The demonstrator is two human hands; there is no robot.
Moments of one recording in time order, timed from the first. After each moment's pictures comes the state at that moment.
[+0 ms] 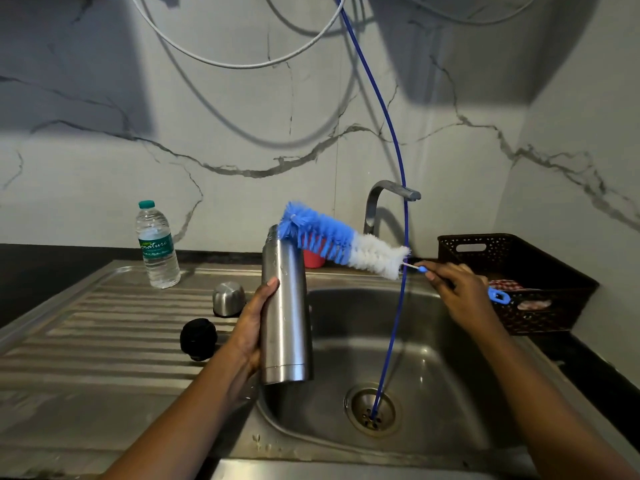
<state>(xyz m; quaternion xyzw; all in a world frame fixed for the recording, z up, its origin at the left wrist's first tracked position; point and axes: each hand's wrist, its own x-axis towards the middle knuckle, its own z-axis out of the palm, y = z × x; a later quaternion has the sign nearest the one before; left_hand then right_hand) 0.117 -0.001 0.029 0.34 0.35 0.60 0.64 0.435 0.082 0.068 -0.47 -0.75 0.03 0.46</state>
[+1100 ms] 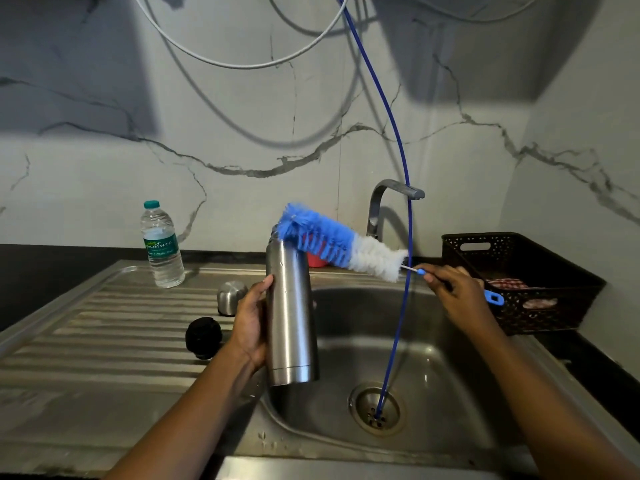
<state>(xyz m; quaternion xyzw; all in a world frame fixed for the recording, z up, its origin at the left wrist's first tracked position) 0.117 -0.005 0.035 0.35 0.29 0.62 0.64 0.423 0.078 0.063 -0.46 -0.75 0.07 0.48</state>
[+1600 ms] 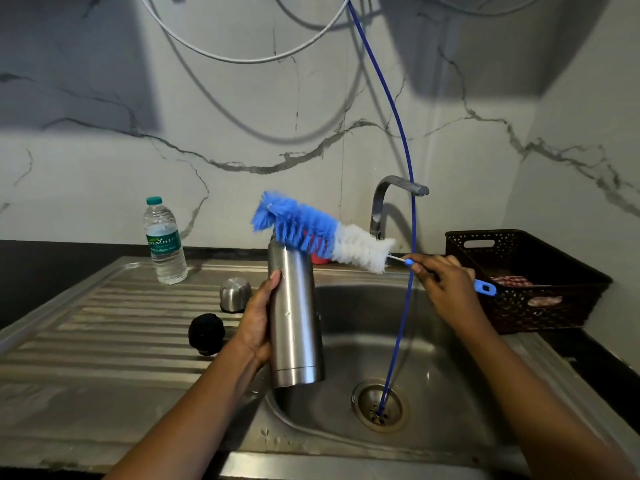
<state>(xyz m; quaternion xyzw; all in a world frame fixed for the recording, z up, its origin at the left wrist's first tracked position) 0.119 -0.004 0.035 0.36 0.32 0.63 0.62 0.400 0.075 0.071 -0.45 -0.76 0.01 0.48</state>
